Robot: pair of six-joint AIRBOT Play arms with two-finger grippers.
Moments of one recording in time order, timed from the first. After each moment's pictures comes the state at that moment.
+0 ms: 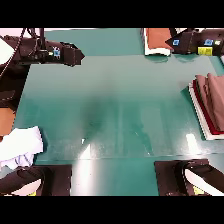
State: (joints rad) left arm -0.41 -1.17 1.53 1.23 -0.95 -1.51; right arm 0.09 -1.00 1.46 -0.97 1.08 1.40
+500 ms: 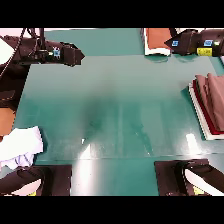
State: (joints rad) left arm -0.41 -1.17 1.53 1.23 -0.95 -1.51; right arm 0.09 -1.00 1.46 -0.97 1.08 1.40
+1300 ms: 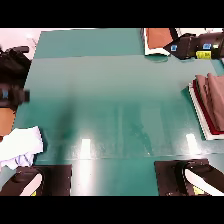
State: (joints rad) left arm 0.02 -0.77 1.07 1.57 -1.33 -1.51; right arm 0.09 -1.00 1.46 -0.97 1.14 1.40
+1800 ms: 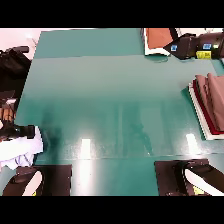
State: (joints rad) left arm 0.20 -0.70 0.56 1.71 -1.20 -1.54; right arm 0.09 -1.00 1.46 -0.97 1.14 1.40
